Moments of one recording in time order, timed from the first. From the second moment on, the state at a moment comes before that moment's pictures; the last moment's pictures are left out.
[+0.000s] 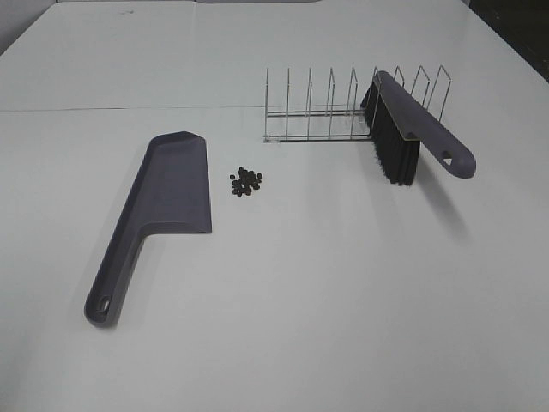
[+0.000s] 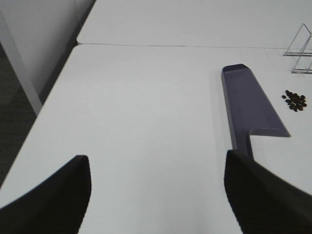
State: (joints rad) left arm -0.06 0.29 -0.53 0.07 0.85 -0.18; right arm -0.06 0.00 -0.50 0.14 1.06 -0.09
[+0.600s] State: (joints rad) left arm -0.09 1.15 -0.84 -0.17 0.78 -0.09; right arm -0.06 0.00 -0.50 0.14 1.06 -0.09
